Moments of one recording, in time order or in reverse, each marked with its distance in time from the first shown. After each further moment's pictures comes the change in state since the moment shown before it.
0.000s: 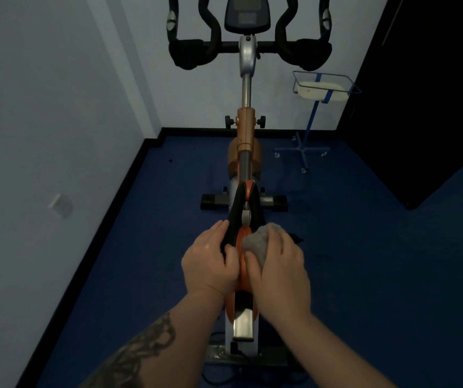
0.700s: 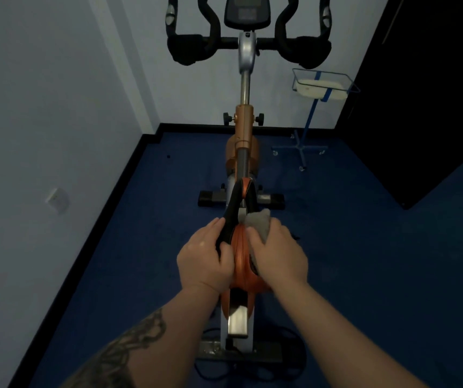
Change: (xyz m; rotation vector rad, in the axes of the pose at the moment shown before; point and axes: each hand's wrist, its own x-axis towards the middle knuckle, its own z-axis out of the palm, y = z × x) left_hand 0.000 0.000 -0.001 -0.012 0.004 0.003; right_hand 0.041 0.005 -0.004 0.086 -0.147 0.149
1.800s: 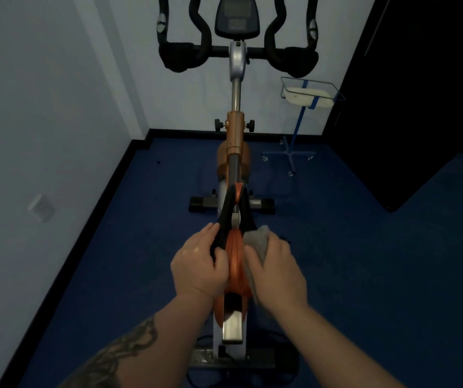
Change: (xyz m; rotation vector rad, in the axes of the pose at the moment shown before) left_hand 0.001 -0.002 0.000 0.000 -0.016 0.007; right_hand -0.024 0.013 0.002 0.048 0.030 -0.041
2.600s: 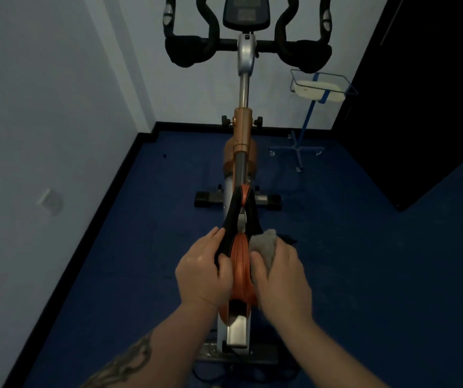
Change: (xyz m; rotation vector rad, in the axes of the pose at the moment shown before) left_hand -0.001 0.004 -0.003 -0.038 0.027 0.043; right_hand -0.006 0.000 0.005 -0.032 0.081 -0.029
